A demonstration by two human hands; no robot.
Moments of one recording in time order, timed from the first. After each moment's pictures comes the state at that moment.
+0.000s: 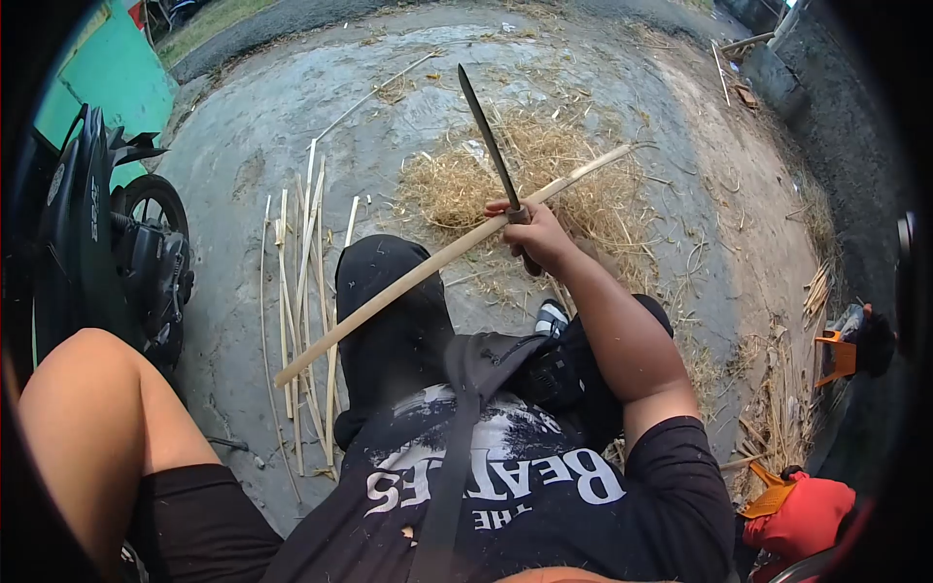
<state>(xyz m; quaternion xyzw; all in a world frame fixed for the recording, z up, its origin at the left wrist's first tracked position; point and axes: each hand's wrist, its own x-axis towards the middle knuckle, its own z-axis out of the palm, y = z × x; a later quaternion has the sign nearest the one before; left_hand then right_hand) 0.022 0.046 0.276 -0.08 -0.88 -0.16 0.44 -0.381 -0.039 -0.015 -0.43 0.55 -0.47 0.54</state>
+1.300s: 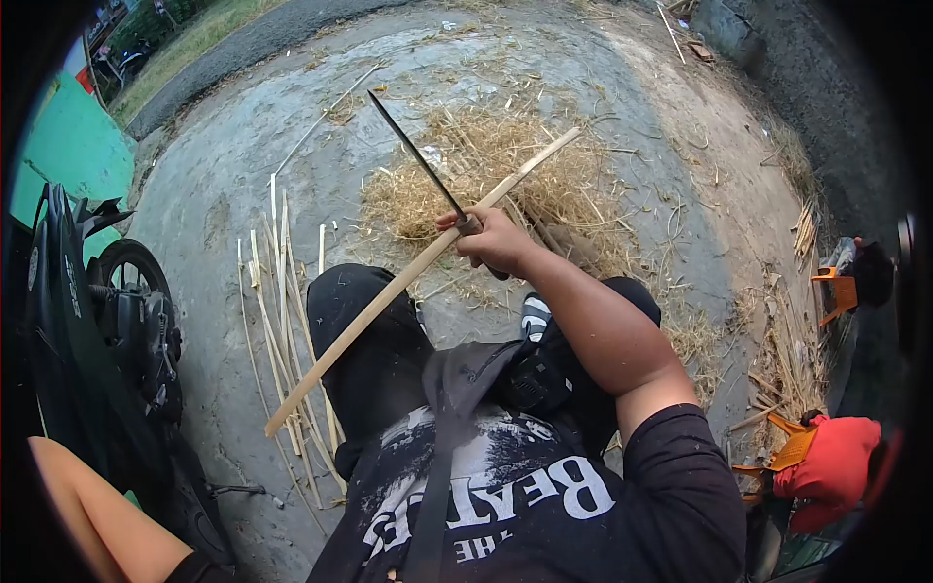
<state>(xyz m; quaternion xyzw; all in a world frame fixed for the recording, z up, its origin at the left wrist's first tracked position) 0.054 0.151 -0.095 0.54 -0.74 -0.39 0.11 -0.380 -0.041 -0.018 -0.44 0.56 -0.44 0.56</state>
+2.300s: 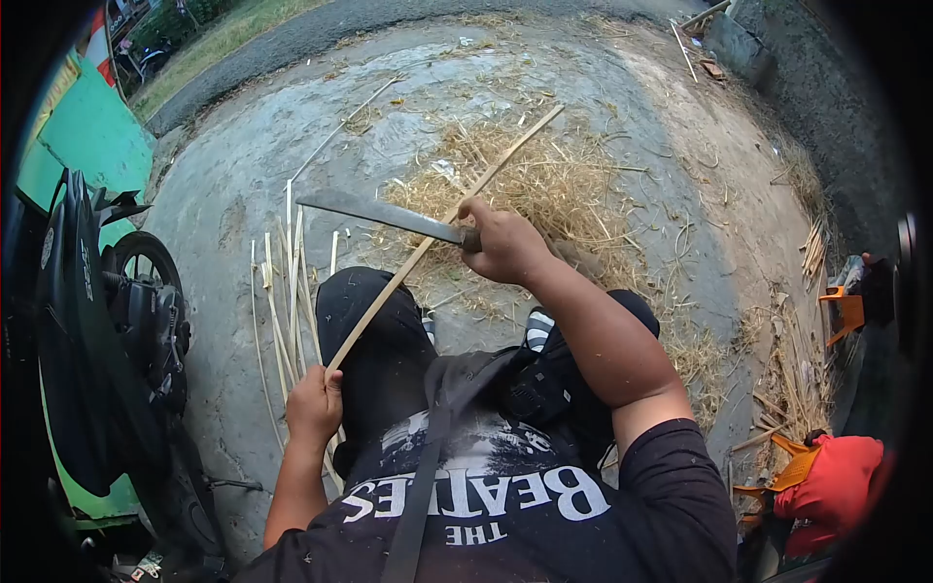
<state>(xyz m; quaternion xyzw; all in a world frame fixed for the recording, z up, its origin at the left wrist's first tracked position) 0.034 0.014 -0.008 0.55 -0.80 -0.15 0.15 -0.371 -0.022 0.026 -0.69 0.65 -0.29 0.14</state>
